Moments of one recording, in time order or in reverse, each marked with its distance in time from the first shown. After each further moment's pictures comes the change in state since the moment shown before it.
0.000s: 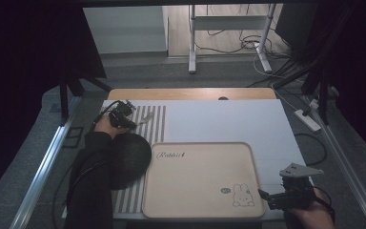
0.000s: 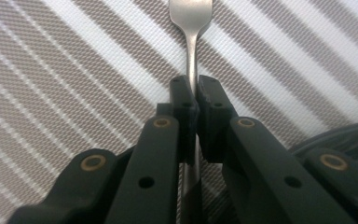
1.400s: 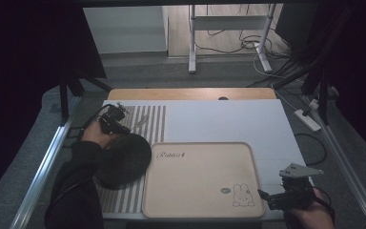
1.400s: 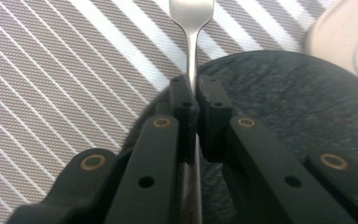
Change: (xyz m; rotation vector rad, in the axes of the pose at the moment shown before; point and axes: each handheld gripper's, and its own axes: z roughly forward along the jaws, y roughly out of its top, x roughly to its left) left arm -0.041 -0.028 -0.053 -0.001 -0.018 -0.049; right arm 0.001 0.000 0.000 -0.001 0.001 -0.010
